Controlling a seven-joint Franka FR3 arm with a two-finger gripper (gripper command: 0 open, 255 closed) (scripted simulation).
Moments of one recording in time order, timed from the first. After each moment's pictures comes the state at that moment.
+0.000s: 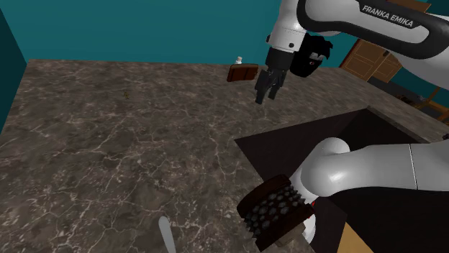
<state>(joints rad) 0.01 -0.78 0.02 -2.35 0.12 1.43 0.02</state>
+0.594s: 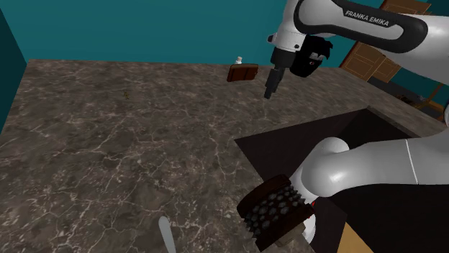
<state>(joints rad) 0.03 -0.72 -0.16 -2.34 -0.04 1.49 -0.32</state>
